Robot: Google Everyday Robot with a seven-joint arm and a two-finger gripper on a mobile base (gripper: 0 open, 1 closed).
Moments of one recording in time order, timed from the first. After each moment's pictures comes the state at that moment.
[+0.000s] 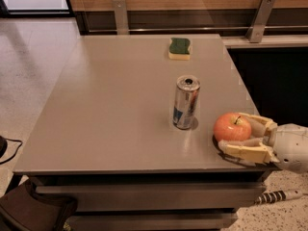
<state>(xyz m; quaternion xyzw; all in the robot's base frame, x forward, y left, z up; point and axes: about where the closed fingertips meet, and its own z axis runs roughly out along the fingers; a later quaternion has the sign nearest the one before) 0.432 -0.192 0.835 -0.39 0.66 0.31 0.57</state>
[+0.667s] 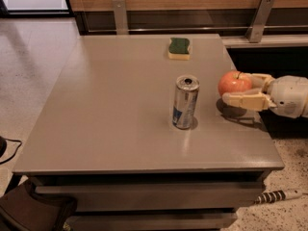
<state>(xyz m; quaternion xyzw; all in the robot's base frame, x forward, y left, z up) 0.547 -0.226 0.870 -0.38 0.68 0.29 0.56</state>
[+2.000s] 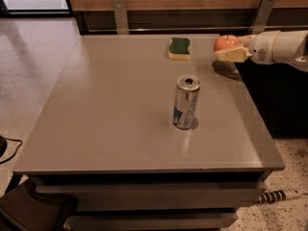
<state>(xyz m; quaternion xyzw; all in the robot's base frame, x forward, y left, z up) 0.737 -0.261 0.873 -0.34 0.76 0.18 0.53</state>
